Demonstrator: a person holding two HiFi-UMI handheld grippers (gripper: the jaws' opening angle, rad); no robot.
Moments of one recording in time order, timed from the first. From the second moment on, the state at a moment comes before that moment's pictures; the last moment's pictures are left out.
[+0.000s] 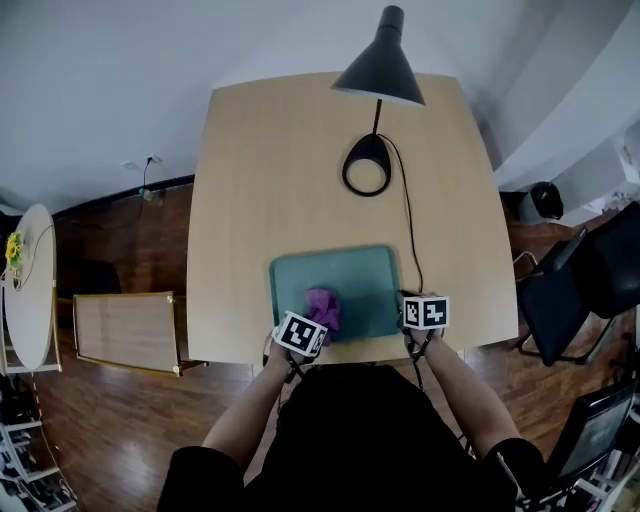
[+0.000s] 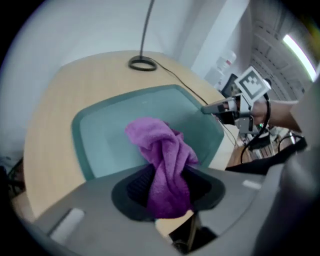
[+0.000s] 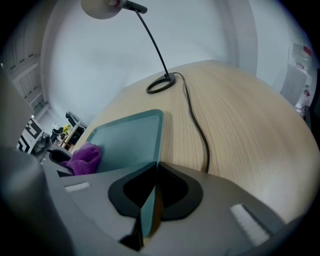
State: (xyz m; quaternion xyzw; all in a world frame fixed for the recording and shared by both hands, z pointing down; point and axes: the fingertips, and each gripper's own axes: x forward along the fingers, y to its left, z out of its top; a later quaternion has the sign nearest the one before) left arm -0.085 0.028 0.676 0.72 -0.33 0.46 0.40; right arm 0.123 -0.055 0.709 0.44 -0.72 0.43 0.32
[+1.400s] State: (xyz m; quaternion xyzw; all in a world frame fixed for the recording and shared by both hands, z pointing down) left arm -0.143 0.014 0.679 0.78 -0.14 0.62 -0.02; right arm 0.122 -0.054 0.706 0.46 -0.71 0.42 0.33
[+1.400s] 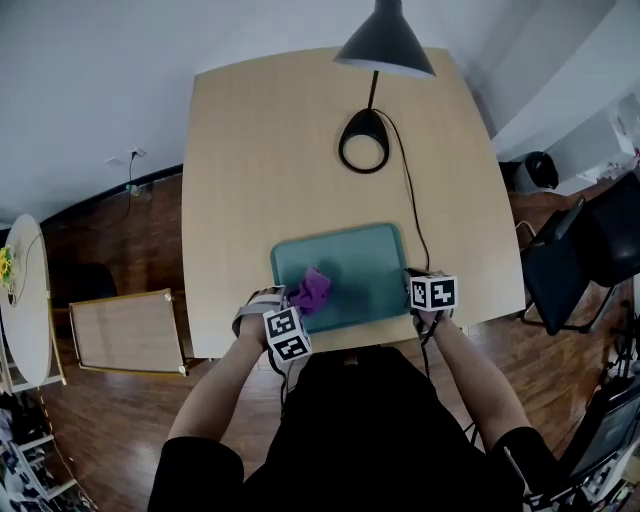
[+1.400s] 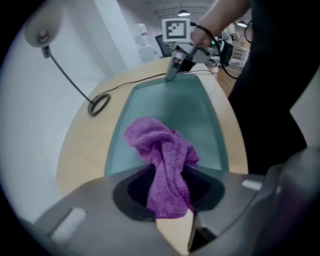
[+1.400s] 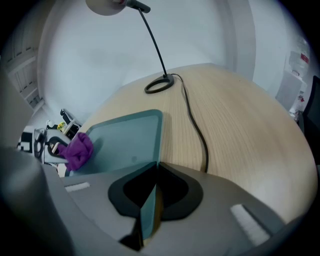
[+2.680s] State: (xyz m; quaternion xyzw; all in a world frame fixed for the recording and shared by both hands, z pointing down) left arm -0.054 -0.036 0.680 0.78 -0.11 0.61 -0.06; right arm 0.113 -0.054 0.701 0.45 -0.72 0.42 0.30
